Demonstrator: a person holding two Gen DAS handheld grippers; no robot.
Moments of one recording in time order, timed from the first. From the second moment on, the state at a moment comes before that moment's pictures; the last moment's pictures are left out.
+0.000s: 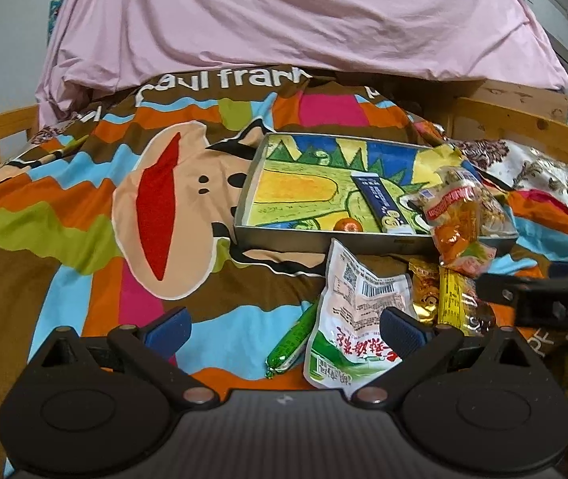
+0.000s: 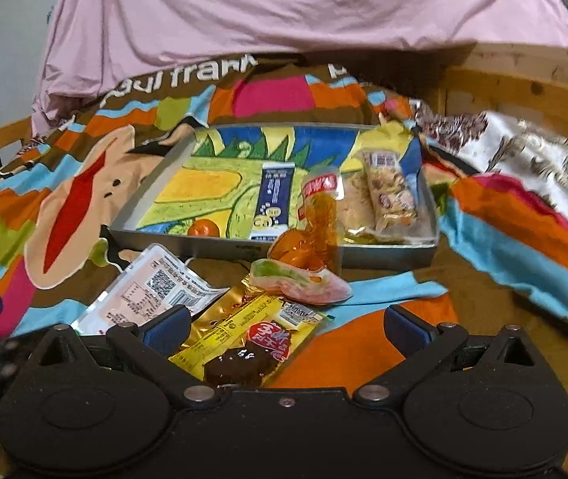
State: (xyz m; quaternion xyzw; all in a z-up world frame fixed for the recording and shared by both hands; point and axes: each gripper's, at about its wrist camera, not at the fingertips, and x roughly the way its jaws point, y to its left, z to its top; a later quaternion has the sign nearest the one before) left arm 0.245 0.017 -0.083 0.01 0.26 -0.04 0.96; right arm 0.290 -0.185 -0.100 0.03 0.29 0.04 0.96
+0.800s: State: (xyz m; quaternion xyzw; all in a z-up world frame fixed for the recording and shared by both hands) left arm 0.266 -0.012 -0.099 0.05 0.31 -0.13 0.94; right arm 0.272 -0.213 -0.110 0.04 0.36 0.04 0.93
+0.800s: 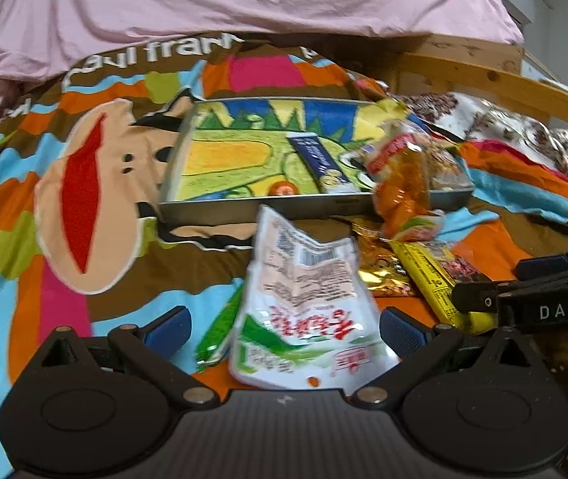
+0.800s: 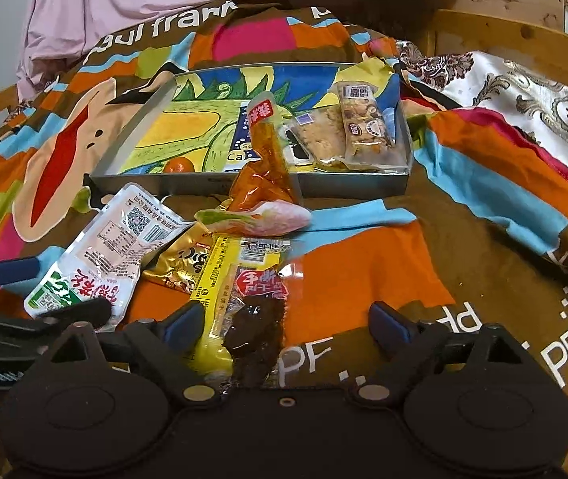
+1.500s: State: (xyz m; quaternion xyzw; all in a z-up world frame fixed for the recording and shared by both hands) left arm 0.279 -0.030 -0.113 0.04 0.31 -0.15 0.94; right arm 0.264 -0.221 -0.105 0.07 0.37 0.07 0.92
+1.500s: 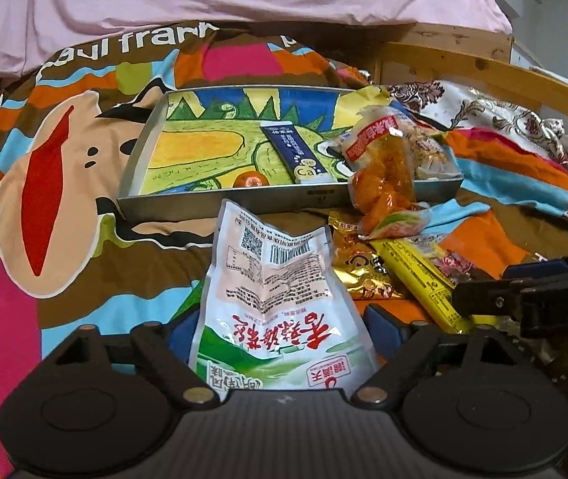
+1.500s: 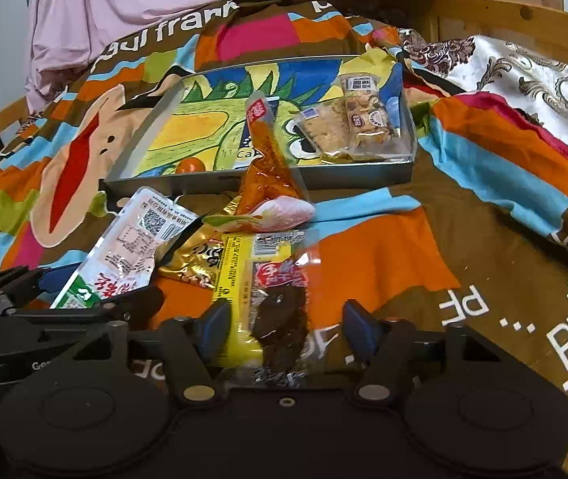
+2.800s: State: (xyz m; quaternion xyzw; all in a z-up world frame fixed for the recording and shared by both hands) left arm 0.254 -0.033 -0.097 -0.03 0.35 -0.11 0.93; right arm 0.236 -0.225 -0.096 0.06 0.37 0.08 0.92
